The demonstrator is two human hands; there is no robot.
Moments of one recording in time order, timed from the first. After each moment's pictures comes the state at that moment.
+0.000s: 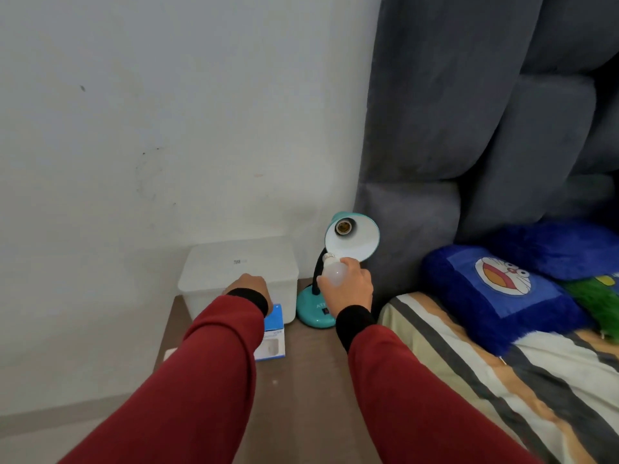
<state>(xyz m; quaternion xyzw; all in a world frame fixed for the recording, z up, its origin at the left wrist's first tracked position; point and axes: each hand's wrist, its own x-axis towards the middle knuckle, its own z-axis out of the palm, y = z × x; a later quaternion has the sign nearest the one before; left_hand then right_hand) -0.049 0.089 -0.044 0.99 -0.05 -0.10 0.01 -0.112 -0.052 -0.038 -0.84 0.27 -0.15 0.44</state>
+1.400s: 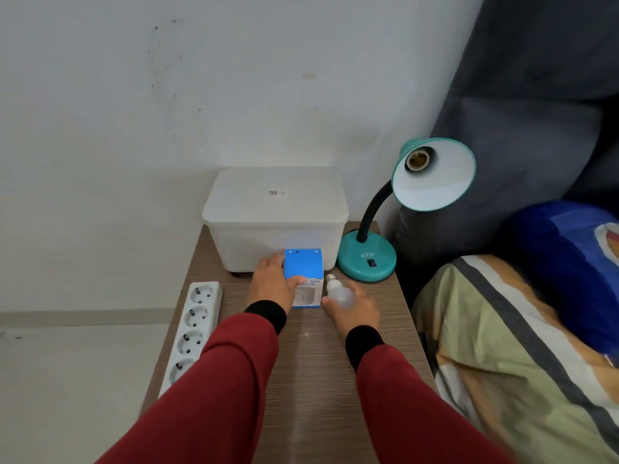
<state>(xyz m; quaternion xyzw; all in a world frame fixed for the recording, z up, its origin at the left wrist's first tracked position) -0.043 0.116 -0.178 0.93 0.05 -0.01 0.37 -0.081 -0.018 -0.216 -0.88 0.26 0.02 0.40</state>
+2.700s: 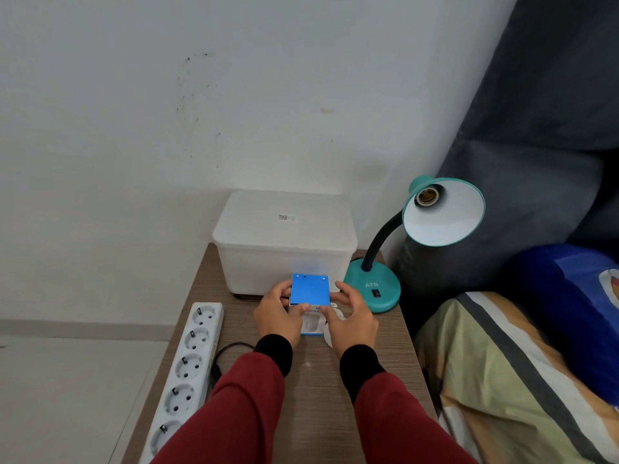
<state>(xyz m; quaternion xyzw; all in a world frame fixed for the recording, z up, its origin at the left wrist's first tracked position) -0.052 0.107 -0.185 0.82 0.12 0.03 0.56 -0.071 0.000 -0.191 -0.84 0.15 -0.14 0.51</state>
